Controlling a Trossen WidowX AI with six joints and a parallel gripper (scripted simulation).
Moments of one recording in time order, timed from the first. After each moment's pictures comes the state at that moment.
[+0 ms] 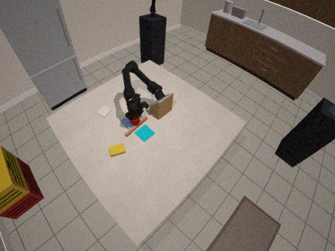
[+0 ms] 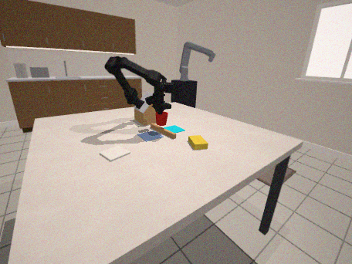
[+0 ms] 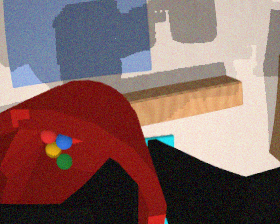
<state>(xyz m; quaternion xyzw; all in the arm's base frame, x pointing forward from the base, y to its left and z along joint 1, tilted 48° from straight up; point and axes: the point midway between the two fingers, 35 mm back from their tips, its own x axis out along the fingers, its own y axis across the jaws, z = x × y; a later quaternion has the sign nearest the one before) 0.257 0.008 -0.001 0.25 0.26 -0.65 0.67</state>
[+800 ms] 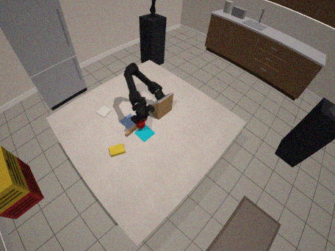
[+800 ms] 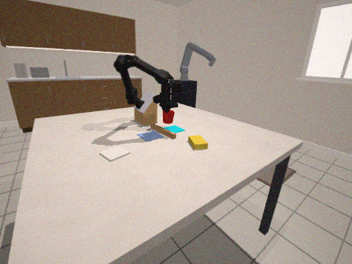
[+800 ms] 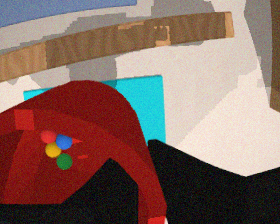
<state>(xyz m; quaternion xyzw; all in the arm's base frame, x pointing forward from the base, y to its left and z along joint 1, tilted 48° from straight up) 0.249 0.045 -0.040 0.25 0.26 -0.65 0.67</state>
